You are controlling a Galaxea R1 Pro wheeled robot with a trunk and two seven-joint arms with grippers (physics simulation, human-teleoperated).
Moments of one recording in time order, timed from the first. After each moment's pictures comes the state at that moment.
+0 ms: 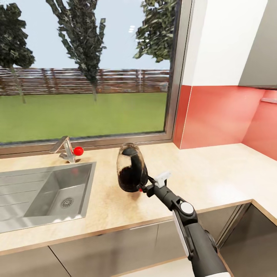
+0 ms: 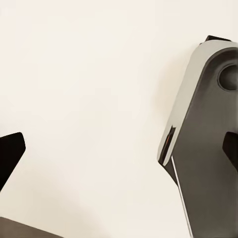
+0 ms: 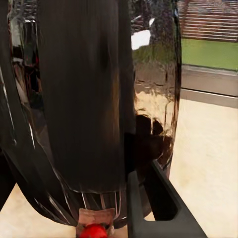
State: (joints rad) left arm -0.03 0.09 -0.09 0.00 0.31 -0.18 0.19; right arm -0.41 0.17 0.09 -1.36 0.20 0.13 0.46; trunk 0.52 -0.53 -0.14
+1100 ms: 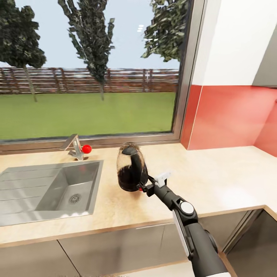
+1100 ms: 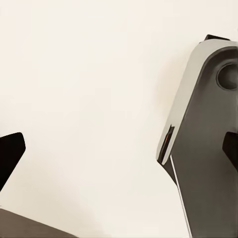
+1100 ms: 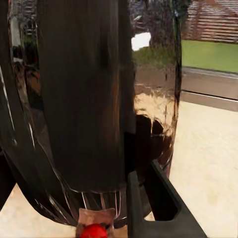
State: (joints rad) left arm -0.04 0.09 -0.09 -0.01 0.31 -0.18 0.19; right arm -0.41 0.17 0.10 -1.37 0.20 0.13 0.46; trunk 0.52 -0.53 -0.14
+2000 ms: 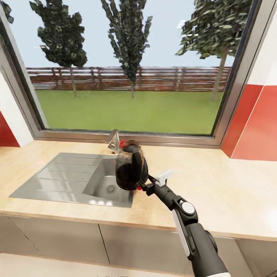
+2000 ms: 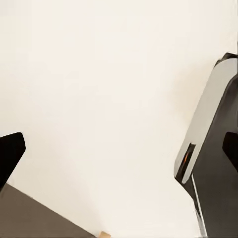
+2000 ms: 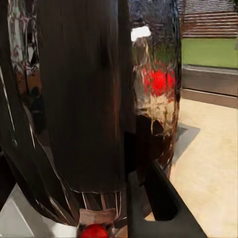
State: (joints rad) left arm -0.04 0.14 -0.08 -0.02 0.32 -0.21 0.18; right arm -0.41 0.17 0.09 -1.37 0.11 0.13 0.46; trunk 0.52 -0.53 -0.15
